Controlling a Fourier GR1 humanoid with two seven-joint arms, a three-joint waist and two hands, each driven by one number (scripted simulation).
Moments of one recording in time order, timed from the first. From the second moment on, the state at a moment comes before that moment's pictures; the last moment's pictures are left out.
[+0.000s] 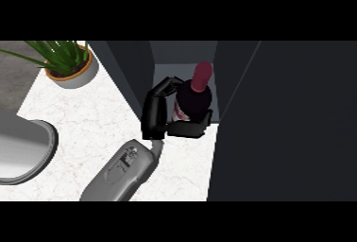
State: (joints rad) left arm -0.54 0.00 -0.46 -1.20 0.29 0.63 -0.33; right arm -0.10 -0.07 0.08 -2.49 -0.07 0.09 0.67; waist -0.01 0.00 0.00
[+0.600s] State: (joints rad) left arm -0.63 0.00 -0.34 -1.03 0.35 0.57 -0.41; right arm -0.05 -0.05 0.09 -2.49 -0.07 0.11 0.63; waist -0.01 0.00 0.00
